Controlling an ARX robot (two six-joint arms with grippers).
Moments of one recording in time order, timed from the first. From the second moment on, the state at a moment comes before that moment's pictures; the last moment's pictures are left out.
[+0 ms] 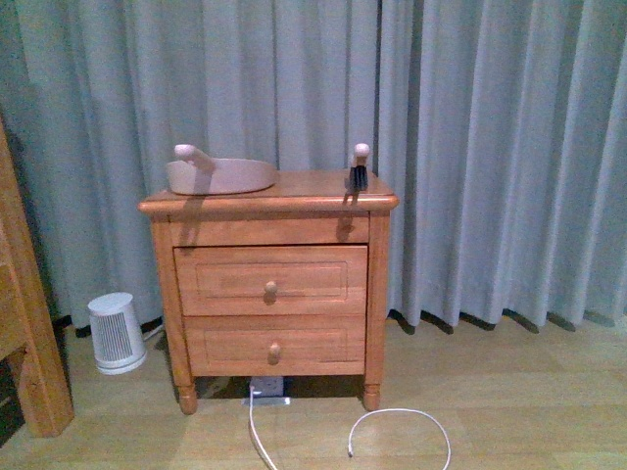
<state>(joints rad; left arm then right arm) 0.00 0.00 0.01 0.00 0.00 0.00 0.00 0.00 0.02 0.00 0.00 0.00</state>
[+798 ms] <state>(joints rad) 0.00 0.00 0.01 0.00 0.00 0.00 0.00 0.00 0.02 0.00 0.00 0.00</state>
